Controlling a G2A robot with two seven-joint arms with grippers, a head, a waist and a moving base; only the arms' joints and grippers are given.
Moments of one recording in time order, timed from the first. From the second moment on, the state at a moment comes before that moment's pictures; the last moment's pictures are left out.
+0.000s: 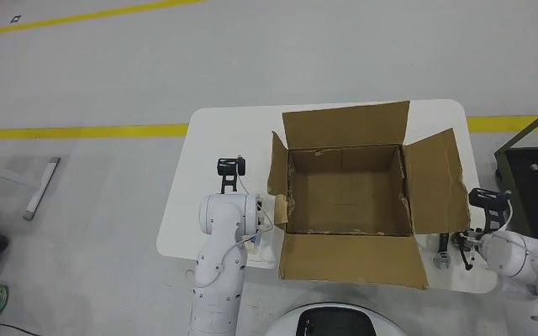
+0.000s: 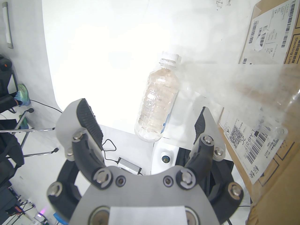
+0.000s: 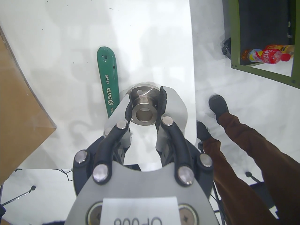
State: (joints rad) left arm 0.97 -1.64 -1.32 -1.67 1.81 0.11 -1.52; right arm -1.49 -1.31 1.82 -1.91 -1.30 0.30 1.31
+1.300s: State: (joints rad) left arm 0.97 -1.64 -1.32 -1.67 1.81 0.11 -1.52; right arm -1.60 -1.33 1.93 -2.14 -0.89 0.21 0.63
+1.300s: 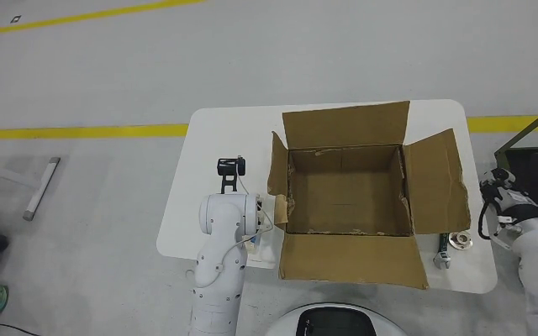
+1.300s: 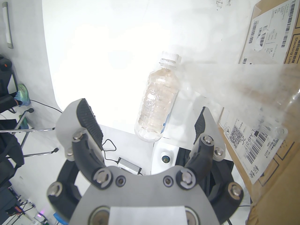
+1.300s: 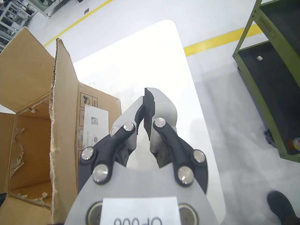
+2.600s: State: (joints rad) left arm 1.00 -1.62 -1.40 -1.71 1.57 -0.10 -1.53; right arm -1.46 -1.33 1.63 -2.13 -0.85 -0.16 0.32
